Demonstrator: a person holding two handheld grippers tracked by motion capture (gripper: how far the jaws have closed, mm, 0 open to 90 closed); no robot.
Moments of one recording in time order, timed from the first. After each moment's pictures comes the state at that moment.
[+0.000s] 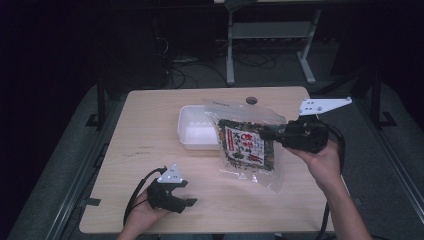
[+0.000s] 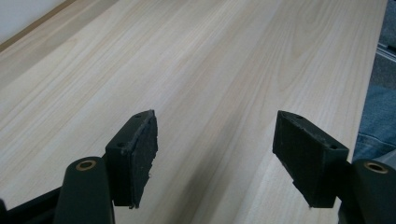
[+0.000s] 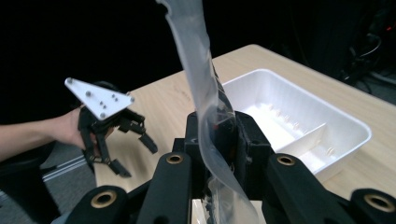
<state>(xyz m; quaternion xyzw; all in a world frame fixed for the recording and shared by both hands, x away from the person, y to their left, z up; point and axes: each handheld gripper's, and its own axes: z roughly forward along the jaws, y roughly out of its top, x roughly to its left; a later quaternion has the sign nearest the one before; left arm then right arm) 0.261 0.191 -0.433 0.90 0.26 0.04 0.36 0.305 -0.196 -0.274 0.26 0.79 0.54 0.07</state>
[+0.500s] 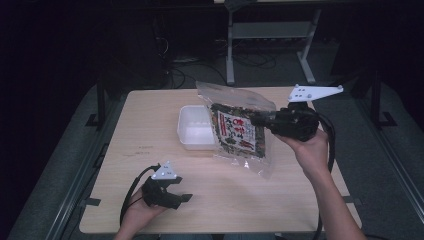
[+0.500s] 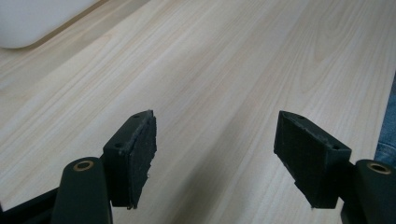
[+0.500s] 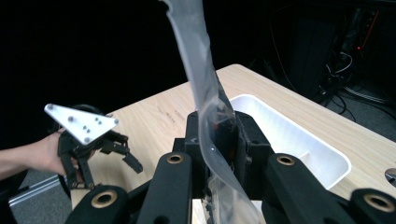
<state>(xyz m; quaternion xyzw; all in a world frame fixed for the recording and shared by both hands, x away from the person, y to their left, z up) 0.266 0.203 -0.432 0.89 0.28 0.06 0.36 0.320 -0.174 -0.256 0.28 0.78 0.55 0.10</state>
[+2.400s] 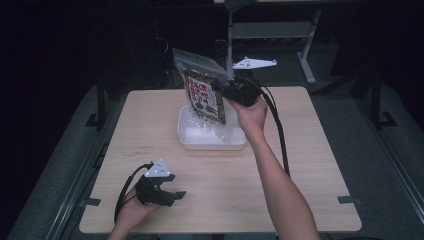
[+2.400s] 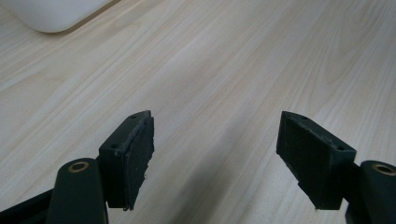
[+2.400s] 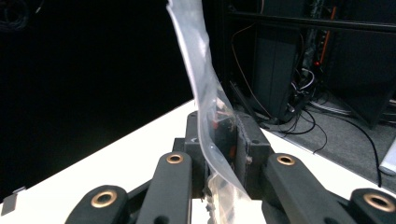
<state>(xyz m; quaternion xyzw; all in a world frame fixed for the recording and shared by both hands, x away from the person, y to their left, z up) 0.272 0.221 -0.435 0.88 0.30 0.07 0.36 0.427 -0.075 -0.269 0.33 0.74 0.57 0.16</state>
